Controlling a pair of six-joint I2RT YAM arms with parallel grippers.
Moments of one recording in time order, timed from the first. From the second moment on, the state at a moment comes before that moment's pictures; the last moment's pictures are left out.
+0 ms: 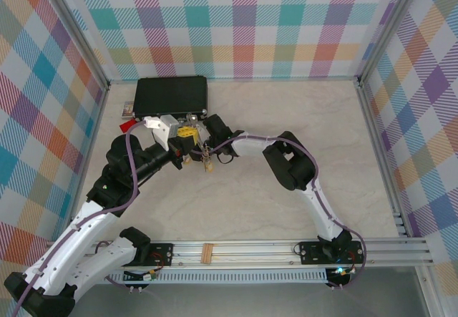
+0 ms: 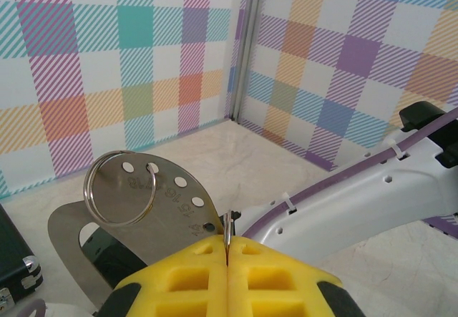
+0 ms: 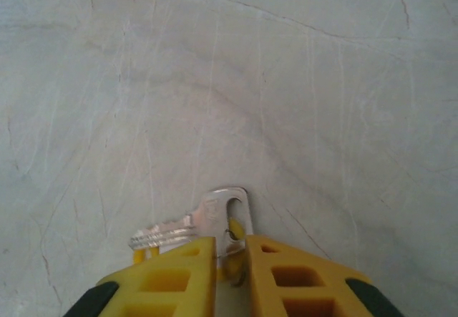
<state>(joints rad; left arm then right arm) -0.52 0.76 0.84 -0.14 0.29 -0.11 0.80 2.36 1.66 -0.07 -0.49 0.07</state>
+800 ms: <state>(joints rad) -0.52 0.85 0.83 -0.05 0.36 -0.15 0.68 2.00 1.15 0.17 -0.47 0.29</state>
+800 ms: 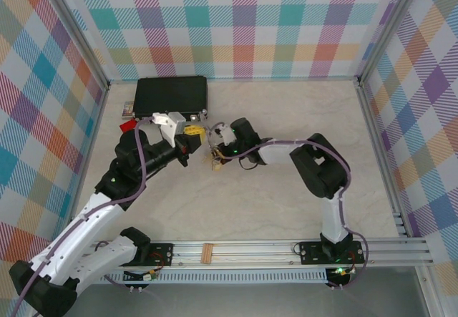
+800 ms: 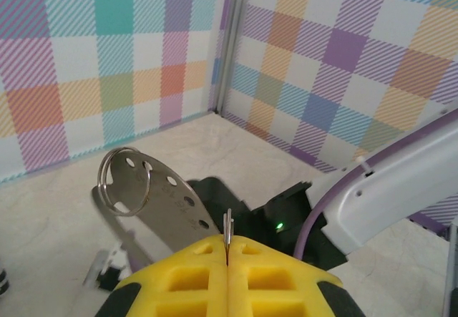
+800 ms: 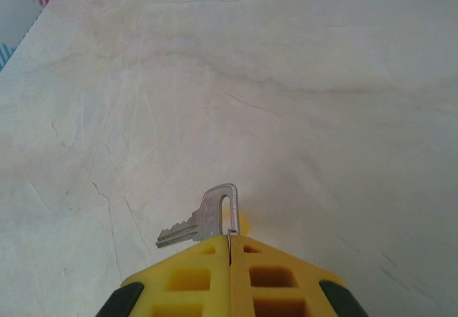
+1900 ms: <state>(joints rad) -0.68 1.33 0.55 0.53 0.39 -0.19 0.42 1.34 0.73 -0.33 -0.28 0.38</state>
